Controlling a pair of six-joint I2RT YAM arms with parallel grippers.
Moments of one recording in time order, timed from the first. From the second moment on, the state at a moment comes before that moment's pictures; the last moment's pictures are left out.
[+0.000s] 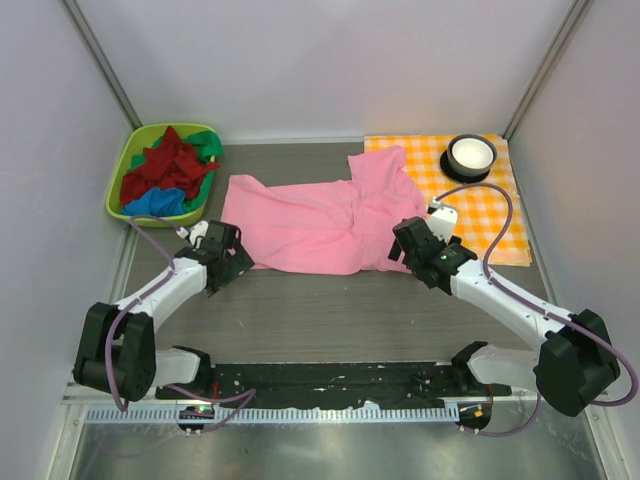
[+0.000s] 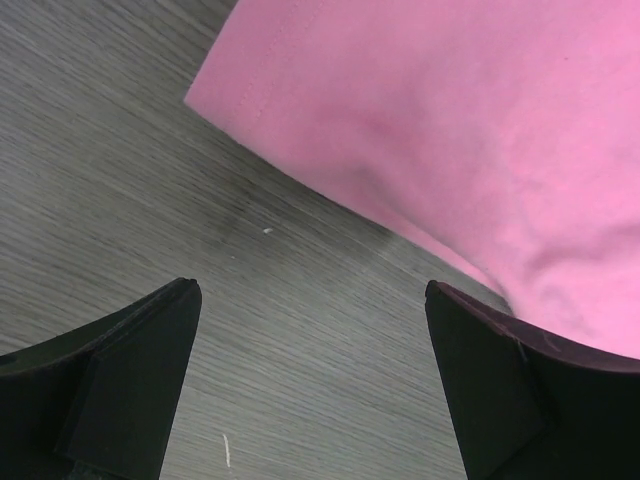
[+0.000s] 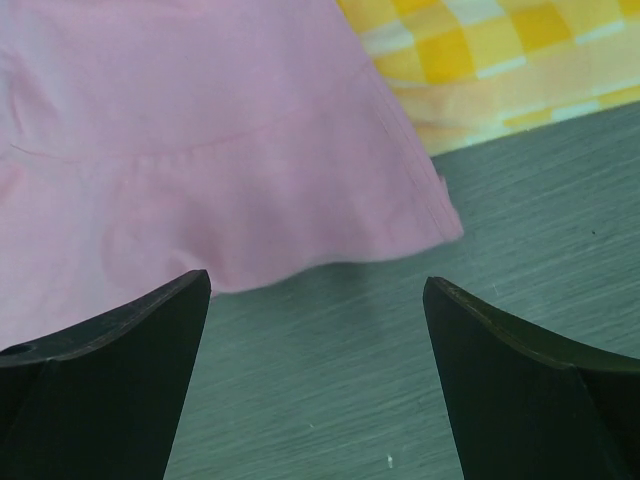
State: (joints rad) left arm -0.27 1.27 0.69 -0.49 -0.29 -0.86; right arm 0.58 1.20 0.81 -0.50 0.62 0.78
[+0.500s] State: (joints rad) left arm -0.27 1.38 0.68 -0.43 -0.39 -0.96; right arm 0.58 1.04 0.71 -0.55 0.56 0.79
